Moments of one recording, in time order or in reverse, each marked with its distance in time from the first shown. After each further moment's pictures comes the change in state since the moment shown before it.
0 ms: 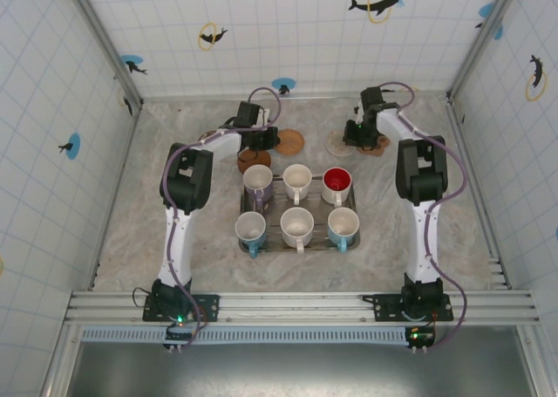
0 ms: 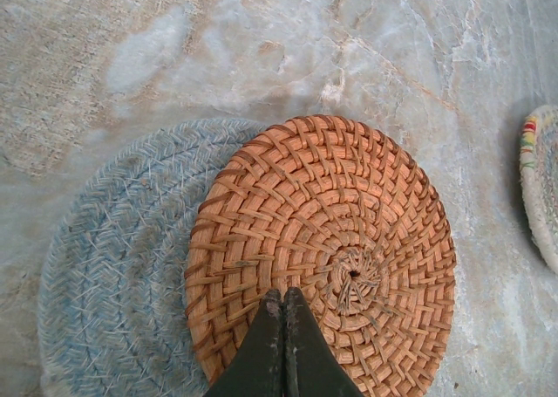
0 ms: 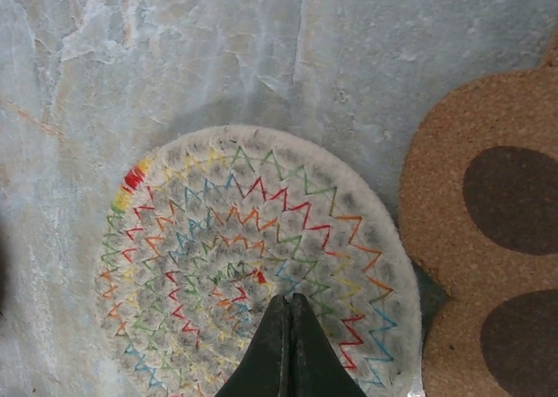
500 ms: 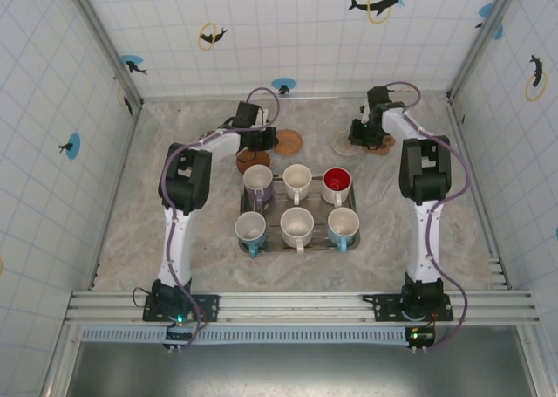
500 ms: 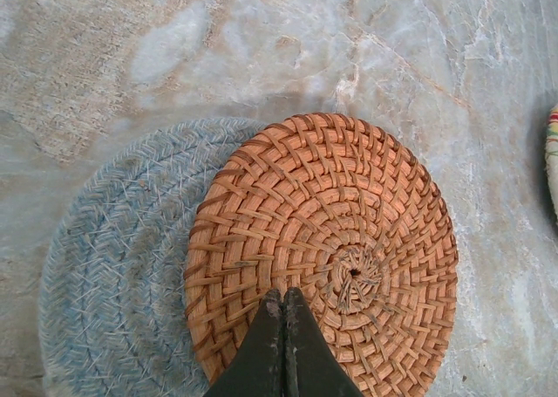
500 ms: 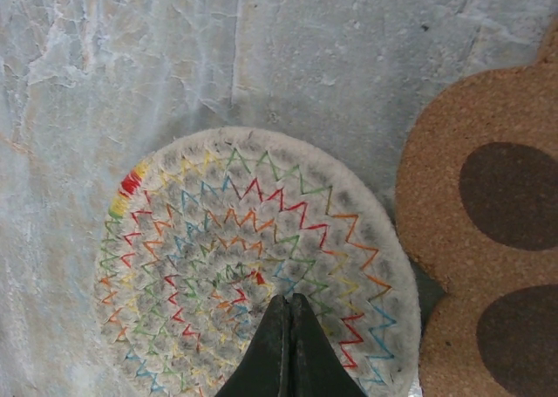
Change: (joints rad) left arm 0.004 -0.015 -0.014 -0.010 -0.018 0.000; right arm -0.034 0.000 0.000 -0.008 0.001 -0.016
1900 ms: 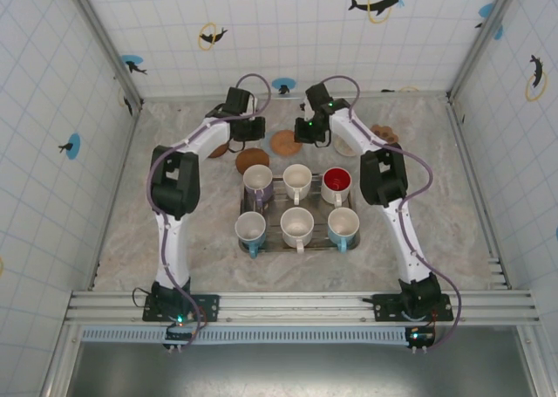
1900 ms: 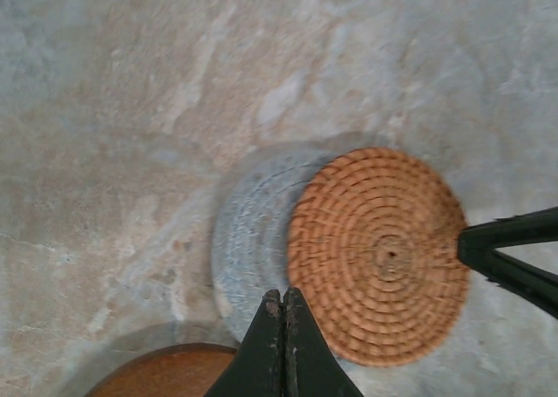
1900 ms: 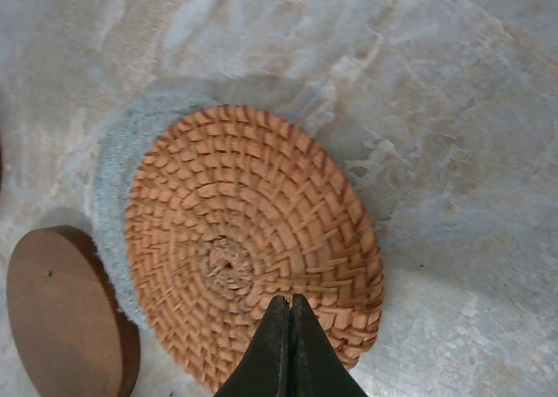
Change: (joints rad) left arm 0.033 -0.103 0.064 -0.232 -0.154 0.076; right arm 0.297 0.235 0.442 -0.103 -0.087 0.096
